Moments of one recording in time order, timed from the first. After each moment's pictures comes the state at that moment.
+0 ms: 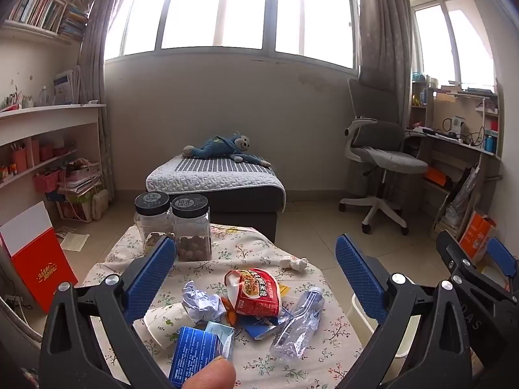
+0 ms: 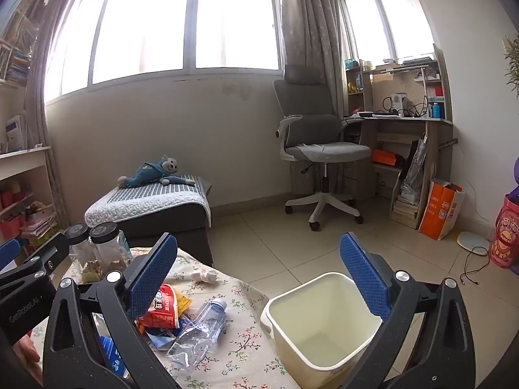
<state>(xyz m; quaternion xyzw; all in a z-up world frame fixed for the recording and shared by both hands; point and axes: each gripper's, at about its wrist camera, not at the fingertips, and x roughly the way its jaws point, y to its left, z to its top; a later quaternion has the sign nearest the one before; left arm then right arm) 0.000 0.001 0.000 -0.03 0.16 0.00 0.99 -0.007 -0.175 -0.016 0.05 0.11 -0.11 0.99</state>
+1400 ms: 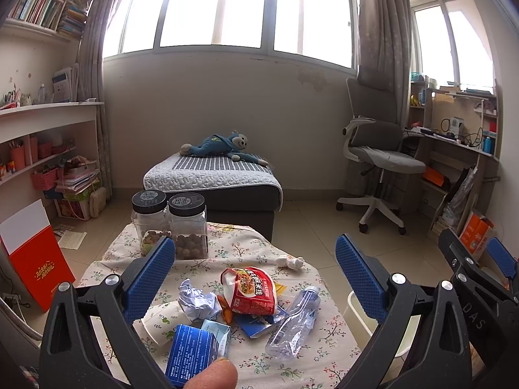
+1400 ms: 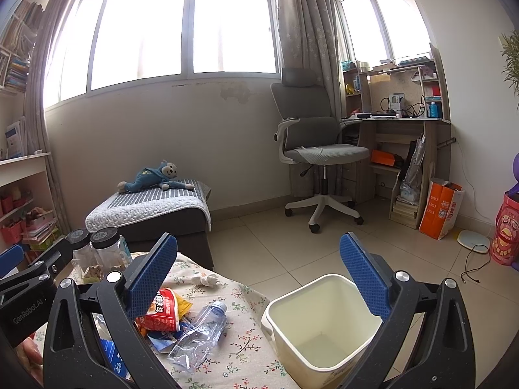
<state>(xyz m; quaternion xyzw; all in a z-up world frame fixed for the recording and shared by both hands) 0.001 -0.001 -0.002 -0.03 0.17 0.00 0.99 -0.008 -0.172 -0.016 0.05 0.11 -0.11 0.99</state>
